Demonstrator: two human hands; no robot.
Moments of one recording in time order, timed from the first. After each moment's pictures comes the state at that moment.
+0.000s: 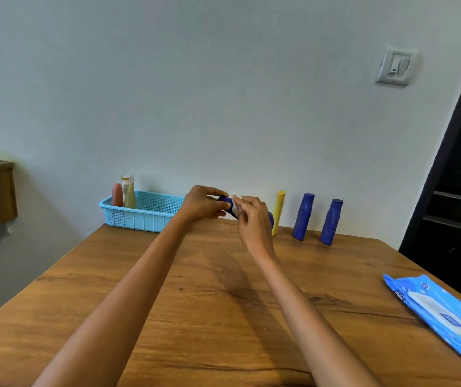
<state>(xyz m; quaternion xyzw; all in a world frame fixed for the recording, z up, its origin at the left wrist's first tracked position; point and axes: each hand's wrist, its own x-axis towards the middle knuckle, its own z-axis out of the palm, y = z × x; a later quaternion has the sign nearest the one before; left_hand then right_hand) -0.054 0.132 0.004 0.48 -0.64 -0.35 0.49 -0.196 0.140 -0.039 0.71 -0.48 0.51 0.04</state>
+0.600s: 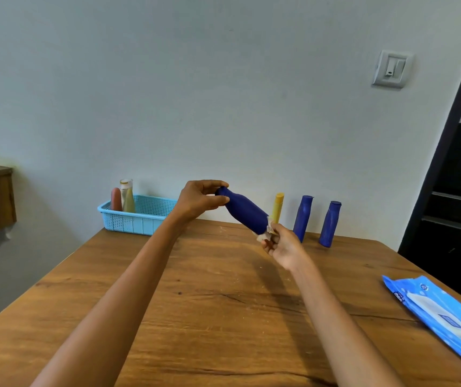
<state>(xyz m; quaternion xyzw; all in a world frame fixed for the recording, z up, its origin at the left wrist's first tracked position) -0.050 0.137 0.013 0.41 -0.66 -0.31 0.55 -0.262 0.132 -0.046 0.29 -0.44 0.60 -0.60</state>
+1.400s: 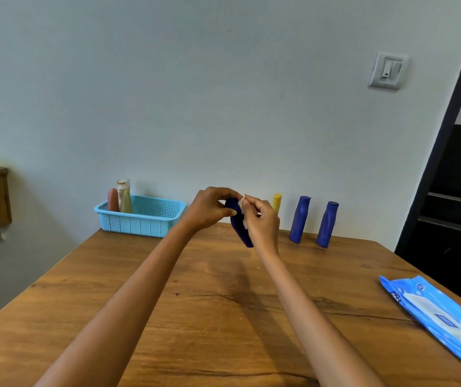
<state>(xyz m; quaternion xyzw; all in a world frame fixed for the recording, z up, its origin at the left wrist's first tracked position) -0.069 0.136 0.008 0.41 -0.79 -0.13 0.45 -0.209 0.134 -0.032 0.60 -0.45 0.65 -0.13</state>
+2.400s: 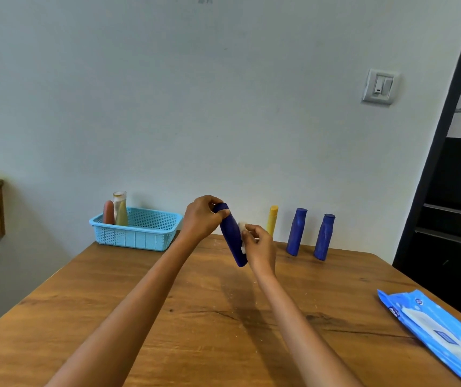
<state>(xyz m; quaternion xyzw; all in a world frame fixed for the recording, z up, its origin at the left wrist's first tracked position) -0.079 0.137 0.012 0.52 -0.66 -0.12 0.52 -0.217 0.120 -0.057 0.57 -0.52 0.61 -0.18</state>
